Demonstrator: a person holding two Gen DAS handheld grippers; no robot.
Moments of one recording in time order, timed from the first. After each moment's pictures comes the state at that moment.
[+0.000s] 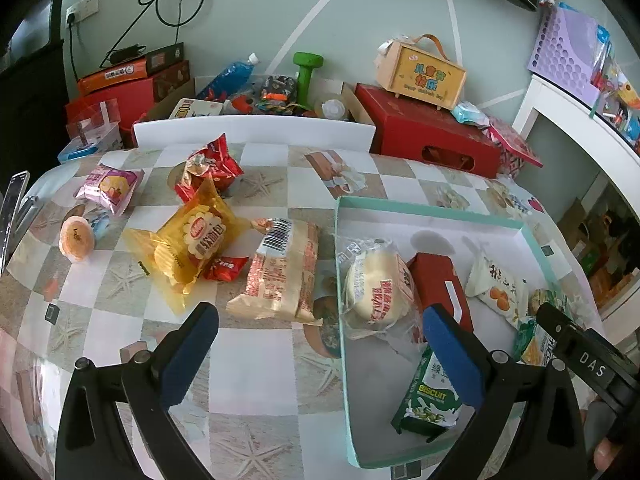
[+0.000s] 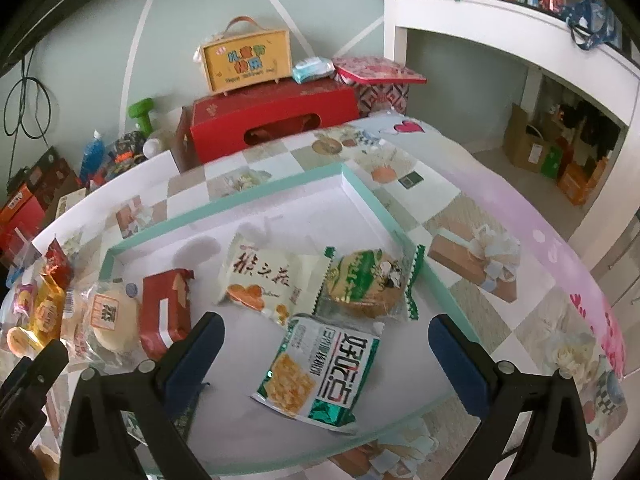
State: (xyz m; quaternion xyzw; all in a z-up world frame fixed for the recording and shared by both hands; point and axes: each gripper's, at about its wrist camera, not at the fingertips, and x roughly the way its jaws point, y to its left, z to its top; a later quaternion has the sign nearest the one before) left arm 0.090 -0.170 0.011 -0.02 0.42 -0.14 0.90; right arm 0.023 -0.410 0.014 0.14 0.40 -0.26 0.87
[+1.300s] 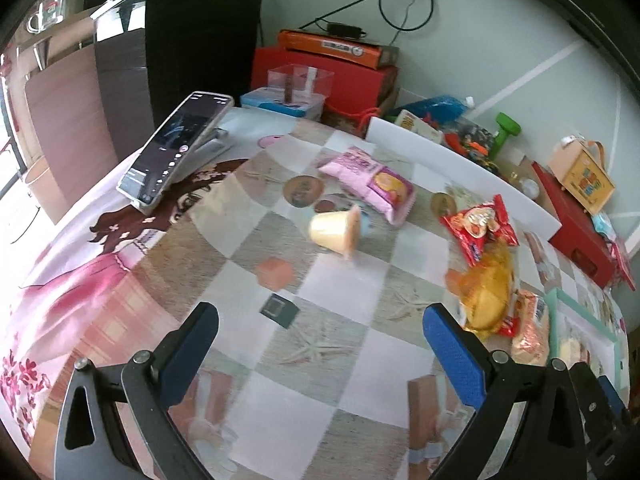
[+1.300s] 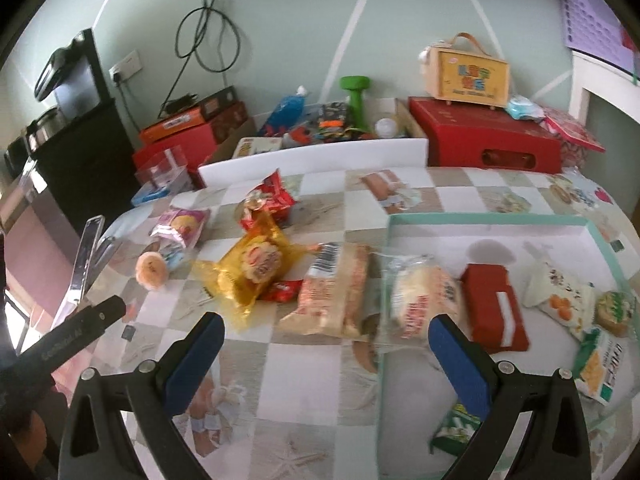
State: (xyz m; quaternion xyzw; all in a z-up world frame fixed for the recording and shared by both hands) left arm 0.105 0.040 0.002 -0.13 0.42 0.08 0.90; right arm 0.082 -0.209 0.016 0.08 0.38 0.00 0.92
